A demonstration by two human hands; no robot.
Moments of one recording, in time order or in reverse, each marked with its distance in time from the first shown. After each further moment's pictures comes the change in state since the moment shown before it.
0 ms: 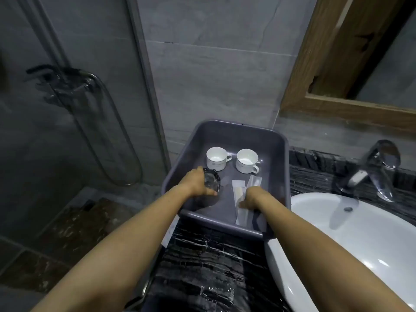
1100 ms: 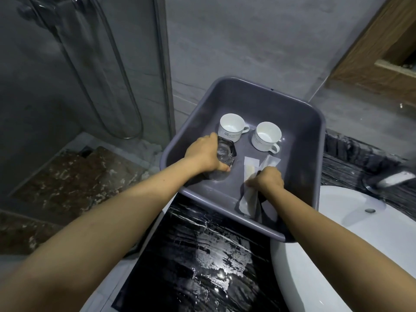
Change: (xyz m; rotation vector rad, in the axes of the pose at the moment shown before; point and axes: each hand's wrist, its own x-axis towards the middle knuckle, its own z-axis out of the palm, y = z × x) left_hand 0.017 -0.004 0.008 0.002 0.108 0.010; right_hand 0.037 -0.006 0.020 0.513 0.124 0.295
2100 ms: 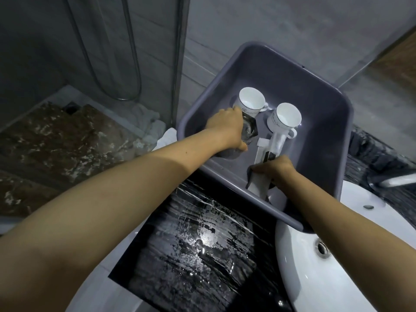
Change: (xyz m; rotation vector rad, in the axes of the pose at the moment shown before) left_hand 0.007 -0.002 0.007 -0.002 0.016 0.044; right_hand -0.008 -0.004 0.007 0.191 -0.098 0.067
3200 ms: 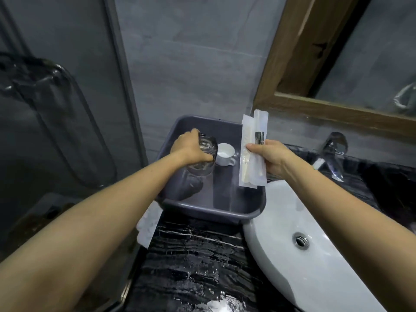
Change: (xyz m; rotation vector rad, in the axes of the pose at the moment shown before) left_hand -0.043 0.071 -0.078 -0.033 0.122 0.143; right_hand -0.114 -0.003 -0.143 0.690 -0.073 -0.390
